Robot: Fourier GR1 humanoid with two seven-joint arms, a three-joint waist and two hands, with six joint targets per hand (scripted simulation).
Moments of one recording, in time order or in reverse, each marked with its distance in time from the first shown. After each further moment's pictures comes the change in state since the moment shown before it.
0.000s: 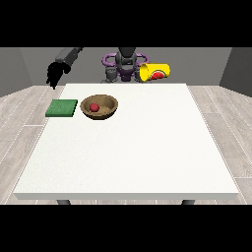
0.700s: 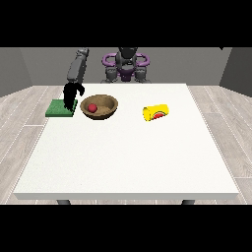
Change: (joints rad) left arm 0.042 0.274 0.316 -0.048 0.451 -0.406 -0.084; right arm -0.067 0.099 0.003 0.167 0.005 -0.027 -0.182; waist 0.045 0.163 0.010
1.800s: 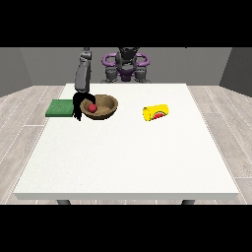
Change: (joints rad) left arm 0.052 0.171 0.100 -0.129 0.180 -0.093 0.065; right arm -0.154 0.034 0.030 0.228 0.037 -0.023 -0.241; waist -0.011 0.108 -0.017
